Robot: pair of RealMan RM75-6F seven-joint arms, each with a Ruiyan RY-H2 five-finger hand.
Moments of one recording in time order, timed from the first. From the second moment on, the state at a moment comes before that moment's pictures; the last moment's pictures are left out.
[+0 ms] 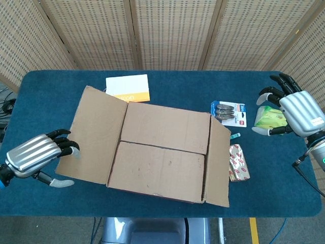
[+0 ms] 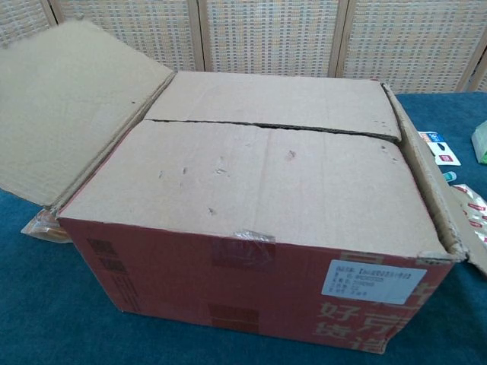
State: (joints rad) left arm -0.79 -0.32 0.12 -1.93 2.02 0.99 -0.67; right arm 0.57 -0.65 0.25 -1.67 -1.52 1.09 0.38
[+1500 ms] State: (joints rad) left arm -0.77 -0.54 -0.05 -1.90 1.76 0.92 -0.62; right arm 0.58 -0.75 0.21 -1.82 -1.52 1.05 0.22
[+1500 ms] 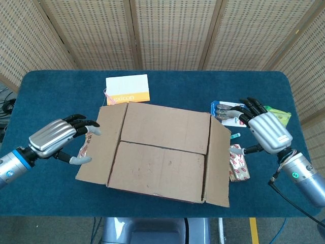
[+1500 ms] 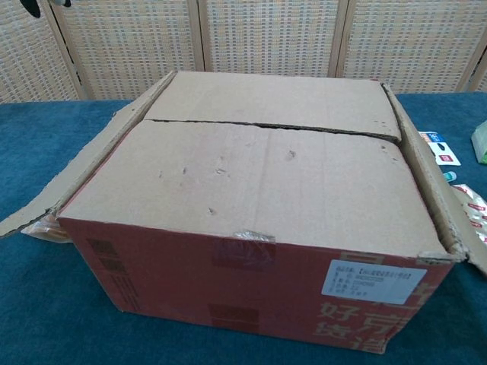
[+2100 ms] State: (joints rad) left arm -0.55 -0.52 -0.06 -1.89 1.67 1.17 -0.52; right arm 0.68 -0.96 0.21 -1.85 -1.45 0.96 0.05
